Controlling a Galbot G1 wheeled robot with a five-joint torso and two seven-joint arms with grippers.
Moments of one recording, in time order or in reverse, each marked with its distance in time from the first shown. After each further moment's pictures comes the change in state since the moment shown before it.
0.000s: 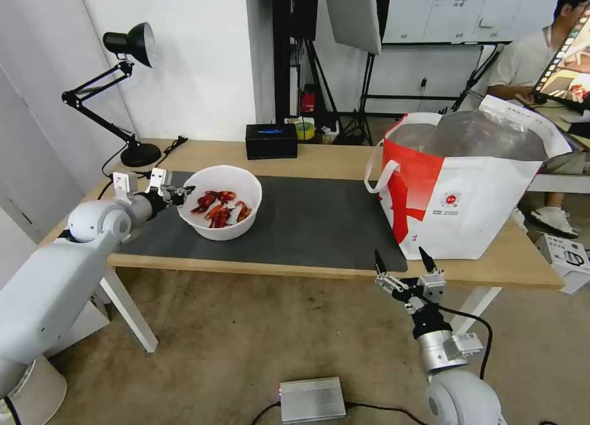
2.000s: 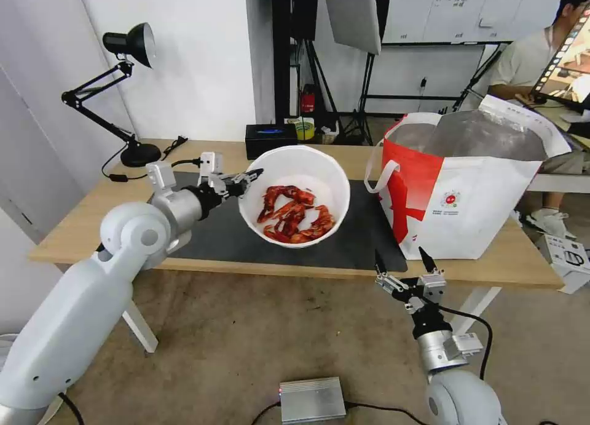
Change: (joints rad) left arm 0.046 -0.139 -0.008 -0.425 -0.332 0.075 -0.238; right arm 0.000 0.000 0.000 0.000 0.000 0.000 0.000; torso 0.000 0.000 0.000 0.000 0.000
